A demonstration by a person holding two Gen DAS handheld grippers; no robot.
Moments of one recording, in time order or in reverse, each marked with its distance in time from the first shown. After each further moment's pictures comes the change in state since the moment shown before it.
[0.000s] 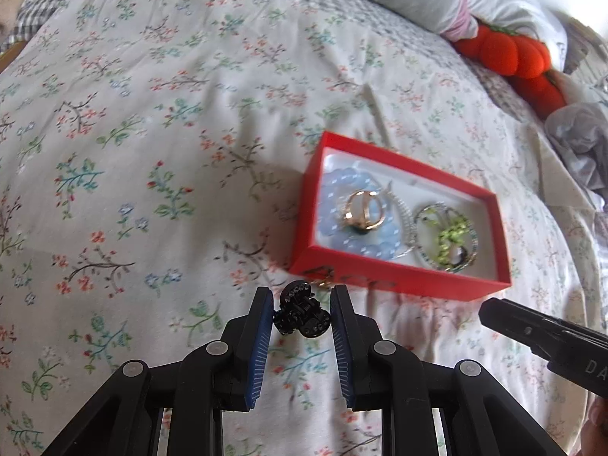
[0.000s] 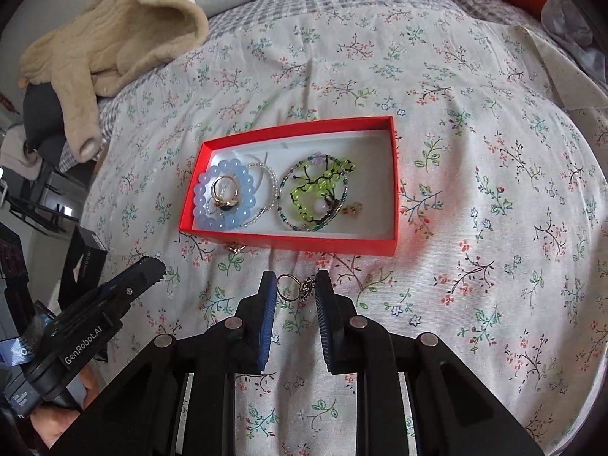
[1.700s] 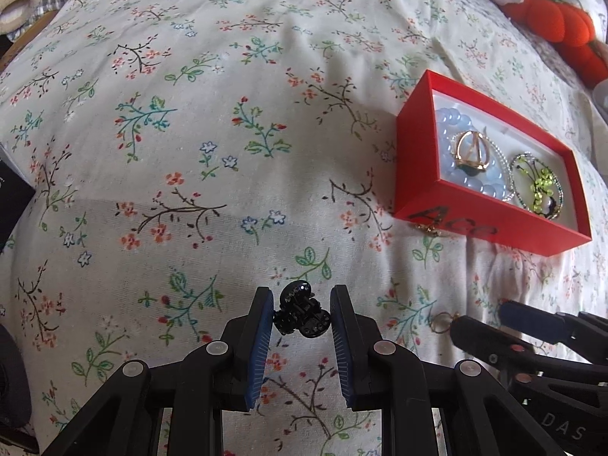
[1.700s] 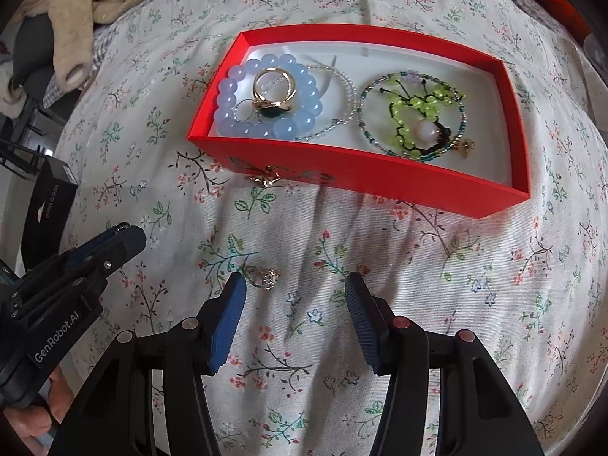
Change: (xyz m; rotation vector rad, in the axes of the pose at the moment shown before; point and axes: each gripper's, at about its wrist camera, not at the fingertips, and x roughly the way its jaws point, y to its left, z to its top) left arm 0.014 0.051 -0.019 -0.003 0.123 0.143; right arm 0.076 0.059 -0.023 -0.133 0.182 -0.085
